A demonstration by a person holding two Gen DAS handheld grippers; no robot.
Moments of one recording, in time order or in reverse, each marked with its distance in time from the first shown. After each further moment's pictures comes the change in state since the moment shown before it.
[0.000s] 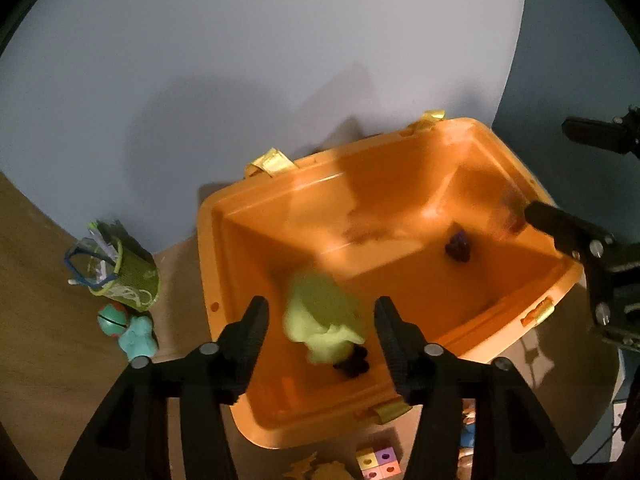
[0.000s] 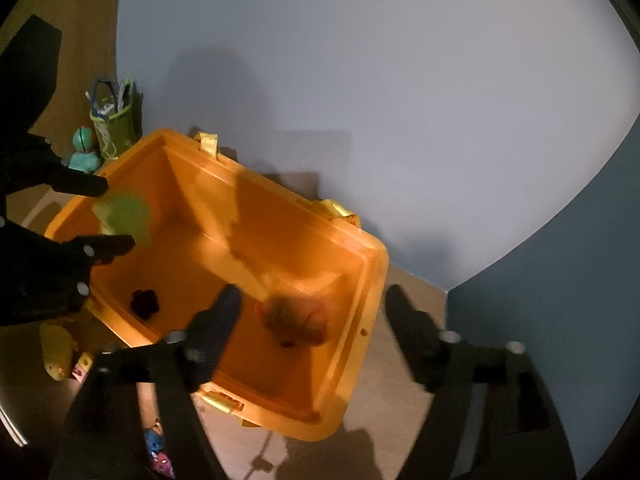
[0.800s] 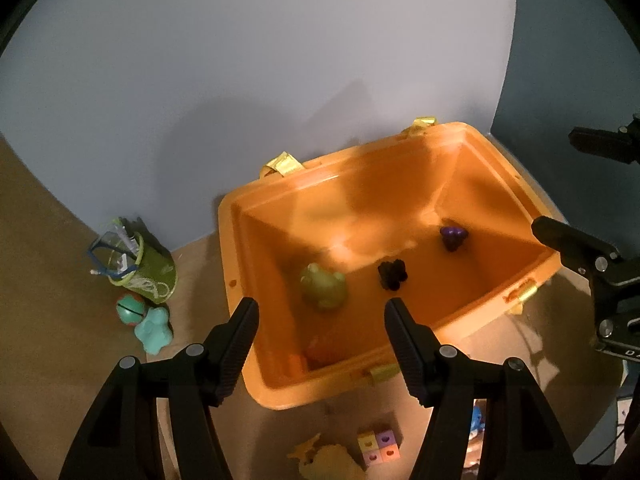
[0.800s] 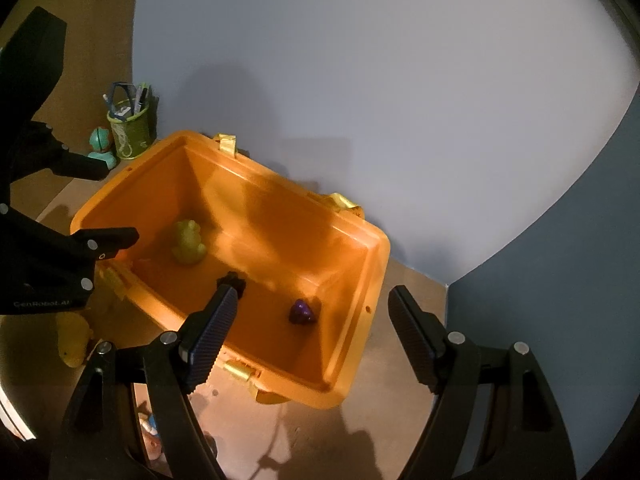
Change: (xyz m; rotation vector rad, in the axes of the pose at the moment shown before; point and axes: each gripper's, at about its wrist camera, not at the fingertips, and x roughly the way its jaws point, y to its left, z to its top) left arm -0.033 -0.007 -0.018 0.006 -0.030 0.034; right arm -0.031 0.008 -0.016 0.008 -0.010 -0.003
